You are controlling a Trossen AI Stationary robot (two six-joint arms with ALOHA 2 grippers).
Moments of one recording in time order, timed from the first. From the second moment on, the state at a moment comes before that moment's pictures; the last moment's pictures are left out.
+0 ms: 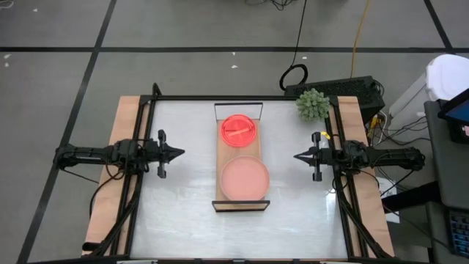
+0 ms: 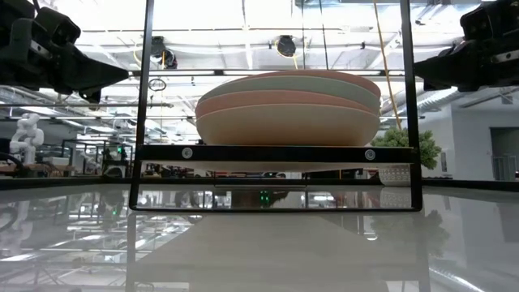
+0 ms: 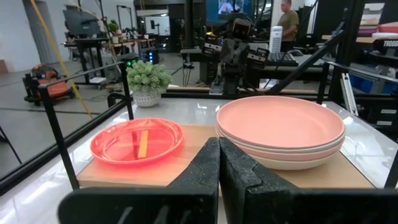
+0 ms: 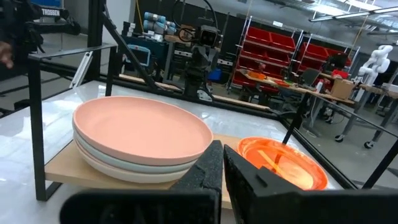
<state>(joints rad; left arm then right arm) -0.04 0.05 0.01 0.03 -0.12 0.02 0.05 0.00 0.02 -0.07 0.07 -0.22</state>
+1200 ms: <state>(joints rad) -0.04 0.06 0.01 0.04 -0.11 -0.13 0.05 0.00 0.02 0.03 0.08 -0.22</state>
